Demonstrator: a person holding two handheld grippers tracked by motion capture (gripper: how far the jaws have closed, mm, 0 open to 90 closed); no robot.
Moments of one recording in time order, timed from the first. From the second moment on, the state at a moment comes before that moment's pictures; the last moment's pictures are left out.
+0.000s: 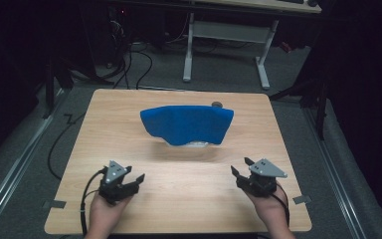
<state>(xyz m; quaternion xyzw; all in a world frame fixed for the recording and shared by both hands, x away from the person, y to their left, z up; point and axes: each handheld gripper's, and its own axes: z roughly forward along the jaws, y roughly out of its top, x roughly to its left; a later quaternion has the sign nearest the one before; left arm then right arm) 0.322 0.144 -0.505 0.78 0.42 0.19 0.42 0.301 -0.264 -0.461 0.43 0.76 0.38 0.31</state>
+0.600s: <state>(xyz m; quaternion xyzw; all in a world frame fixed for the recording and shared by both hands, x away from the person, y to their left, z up) 0.316 0.117 -0.527 0.82 0.37 0.15 0.40 0.297 -0.247 -0.521 0.41 0.79 0.36 0.27</state>
